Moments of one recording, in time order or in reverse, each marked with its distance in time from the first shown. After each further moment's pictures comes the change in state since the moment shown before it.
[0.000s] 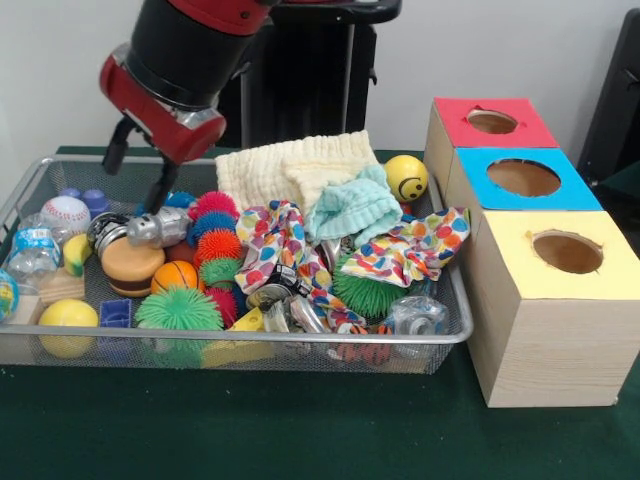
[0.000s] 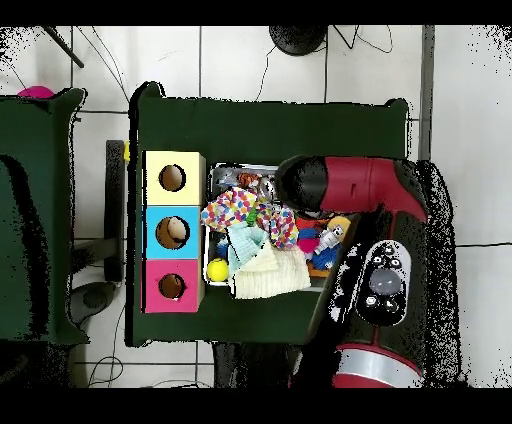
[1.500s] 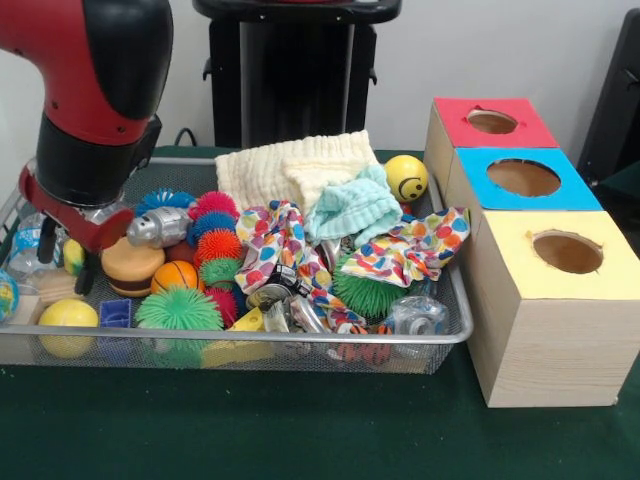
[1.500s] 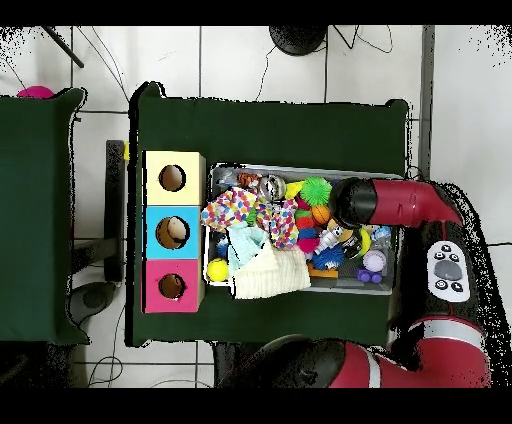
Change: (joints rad) arm -0.252 0.123 0.198 0.006 -0.159 -0.176 -0.032
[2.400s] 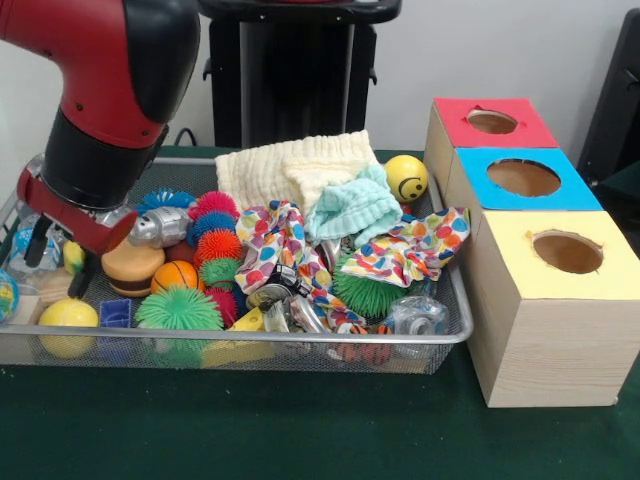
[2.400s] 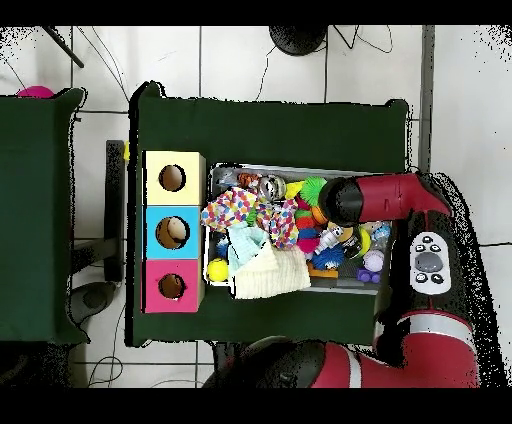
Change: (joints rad) arm 0.039 -0.009 0.012 -0.024 -0.163 -0.005 0.000
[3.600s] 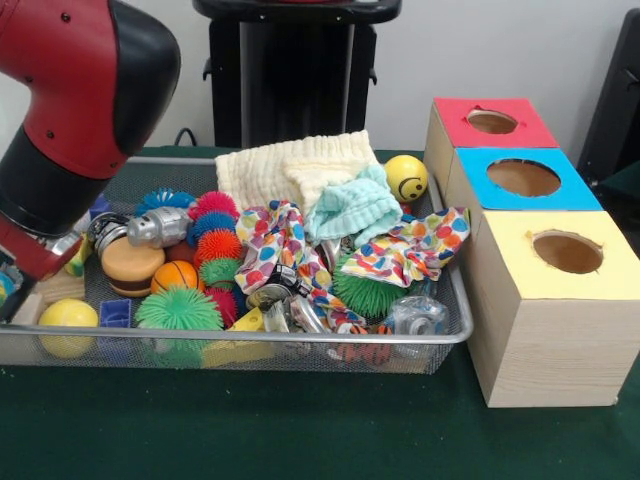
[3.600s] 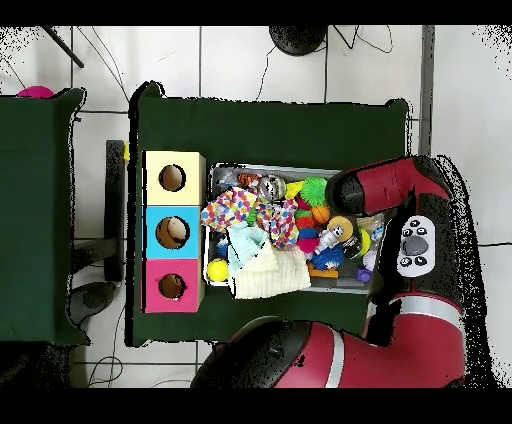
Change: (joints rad) arm 0.021 0.079 -0.026 -0.157 -0.194 0.001 0.000
